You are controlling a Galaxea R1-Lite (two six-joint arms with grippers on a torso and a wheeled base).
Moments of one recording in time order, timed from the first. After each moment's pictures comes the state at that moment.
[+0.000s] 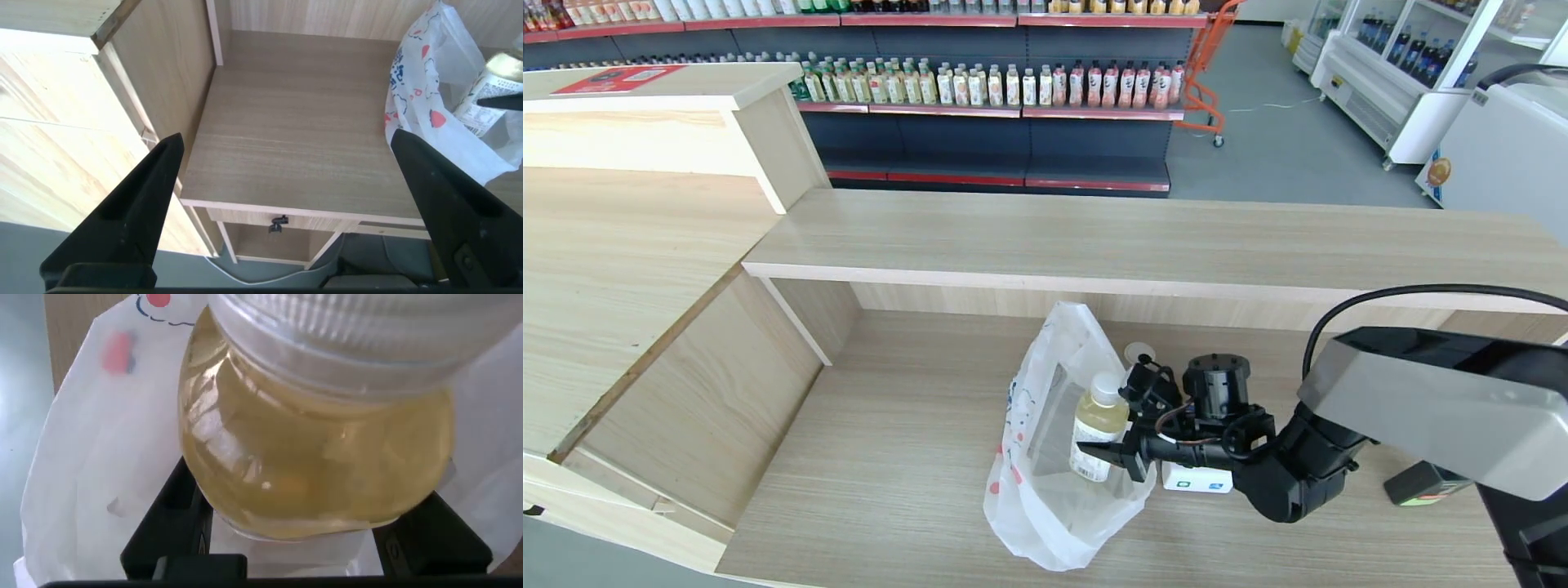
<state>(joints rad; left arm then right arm) 0.00 0.00 0.00 0.00 -0.01 -0.01 0.45 2.37 -0.92 -1.08 0.58 -0.39</state>
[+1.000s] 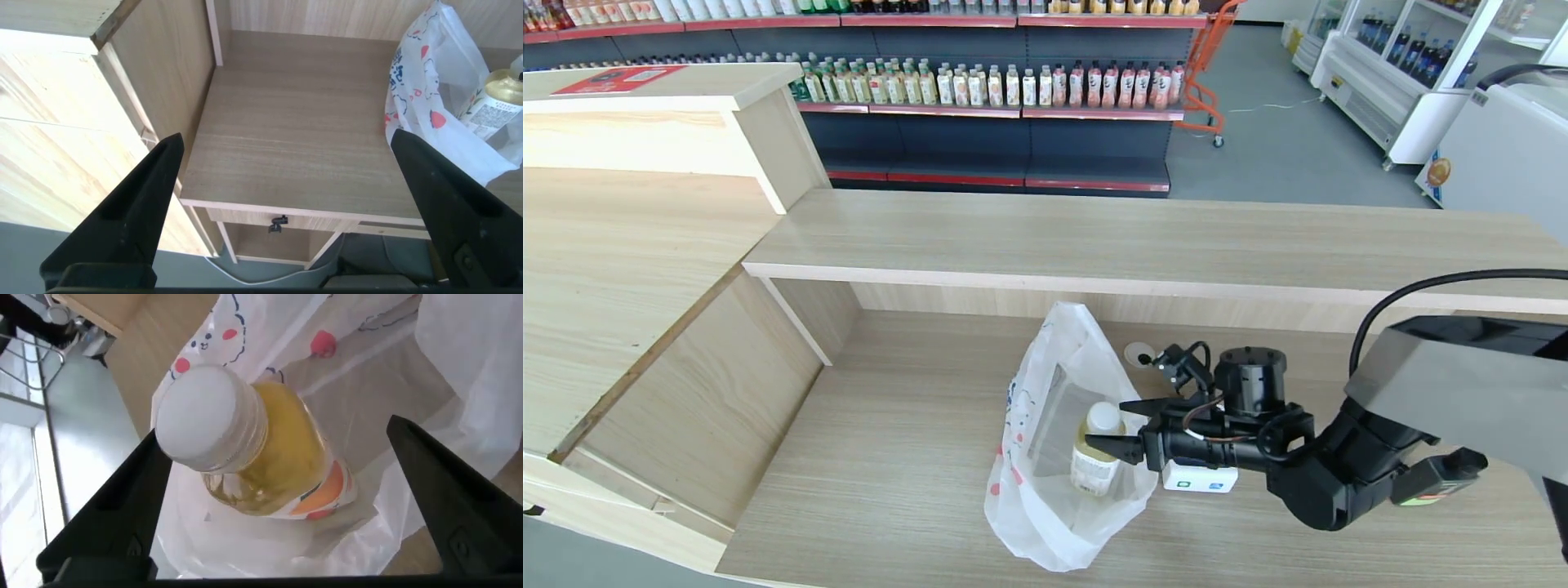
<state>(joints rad) 0.00 0.00 0.00 0.00 -0.01 -0.01 0.42 2.24 -0.79 -1.11 0.58 0.02</state>
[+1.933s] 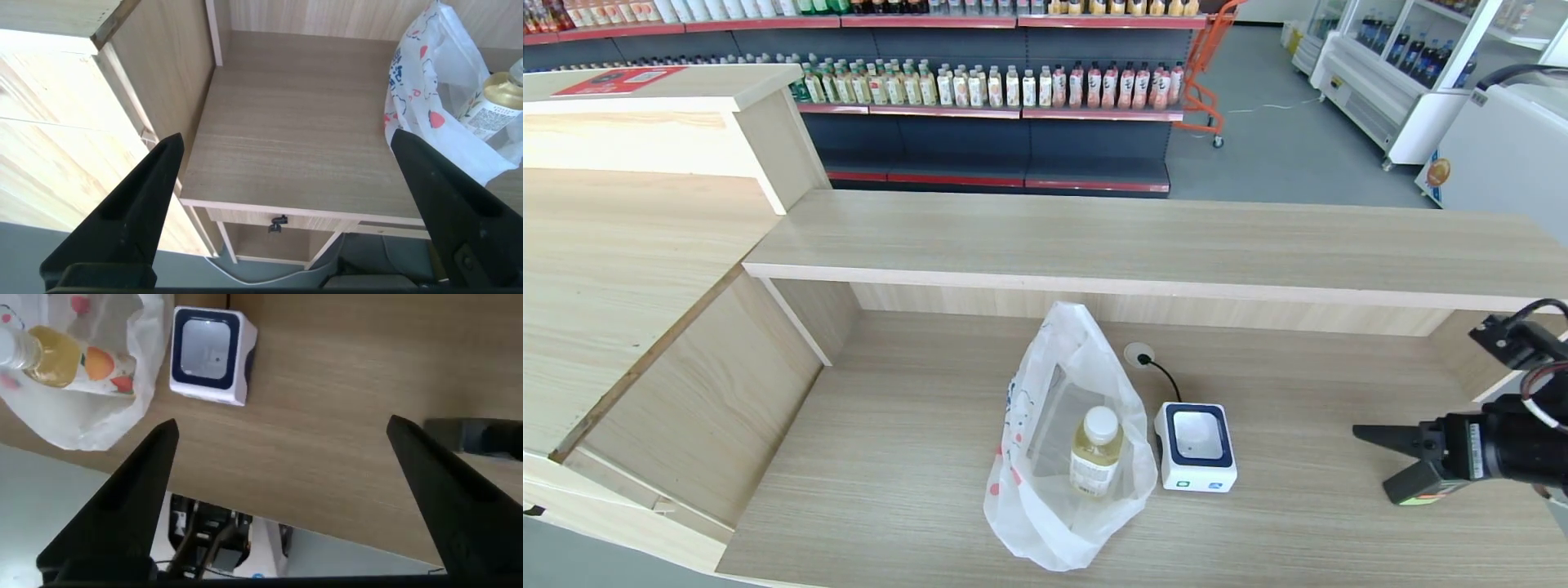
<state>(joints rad) 0.00 0.00 0.00 0.00 -0.01 -0.01 -0.17 1.38 -0.59 -0.15 0.40 -0.13</state>
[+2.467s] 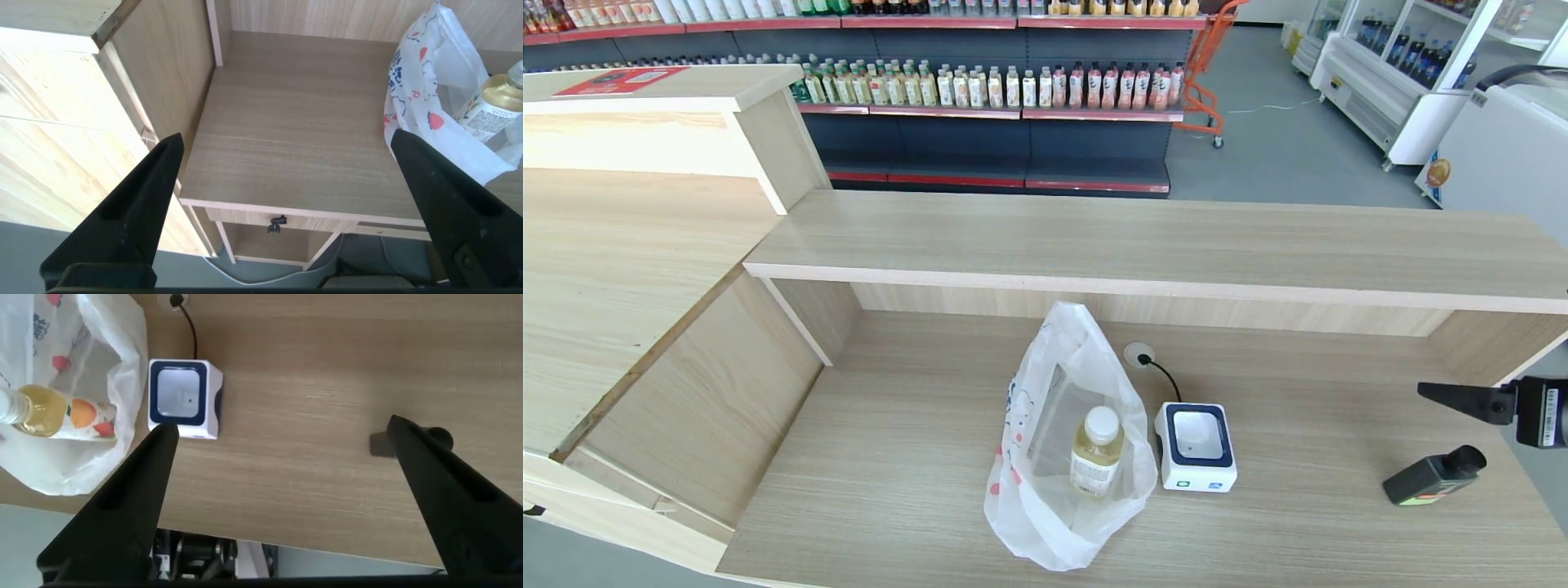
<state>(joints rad) 0.00 0.00 0.00 0.00 -0.01 -0.02 -0.25 1.25 -0.64 -0.11 0.33 -0.11</state>
